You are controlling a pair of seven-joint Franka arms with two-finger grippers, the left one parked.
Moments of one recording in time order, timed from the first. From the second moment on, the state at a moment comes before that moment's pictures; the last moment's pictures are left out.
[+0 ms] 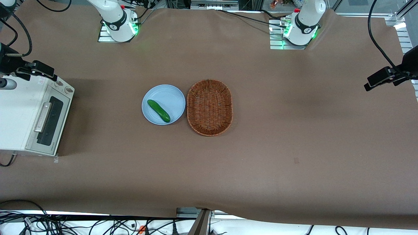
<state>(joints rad) 0.01 0.00 -0.07 -1.67 0.00 1.58 -0.04</state>
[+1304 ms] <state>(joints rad) 0.01 0.01 -0.05 -1.67 -0.02 1.59 -0.04</state>
